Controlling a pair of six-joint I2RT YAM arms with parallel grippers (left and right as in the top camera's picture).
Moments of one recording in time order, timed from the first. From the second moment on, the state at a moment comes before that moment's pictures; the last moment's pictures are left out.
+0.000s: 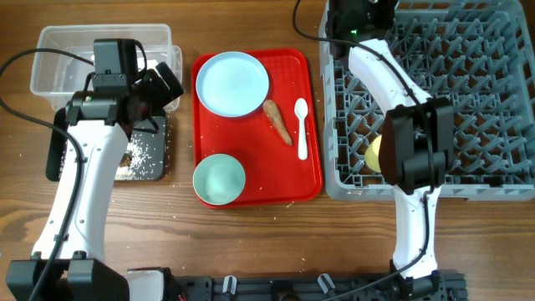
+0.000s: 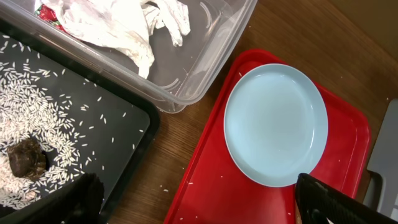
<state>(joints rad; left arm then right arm) 0.00 1.49 1.29 -0.78 -0.02 -0.57 0.25 2.35 1.93 -0.09 1.06 -0.22</state>
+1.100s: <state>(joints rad) 0.00 1.49 1.29 -0.78 -0.02 -0.57 0.31 2.35 1.95 -0.47 0.86 -0.22</state>
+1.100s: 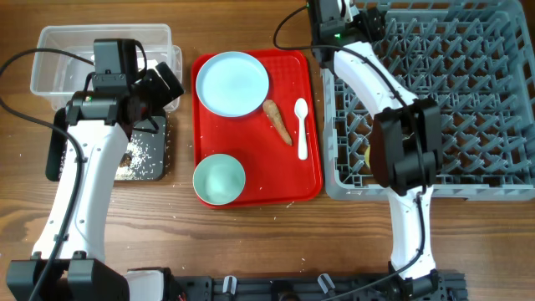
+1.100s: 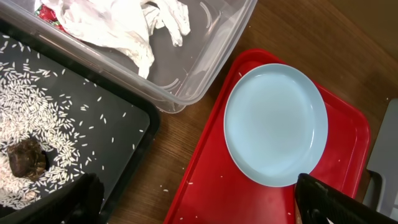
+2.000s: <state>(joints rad) 0.00 1.49 1.29 -0.78 -0.02 -0.57 0.33 2.03 1.95 -0.85 -0.07 0.01</state>
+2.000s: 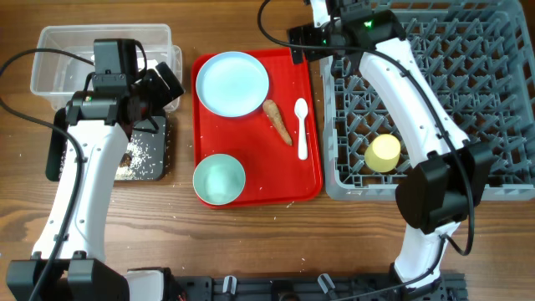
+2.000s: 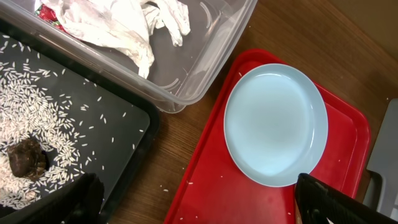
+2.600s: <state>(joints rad) 0.00 1.49 1.29 -0.78 -0.02 -0.57 0.39 2.03 1.86 -0.97 -0.32 0.15</state>
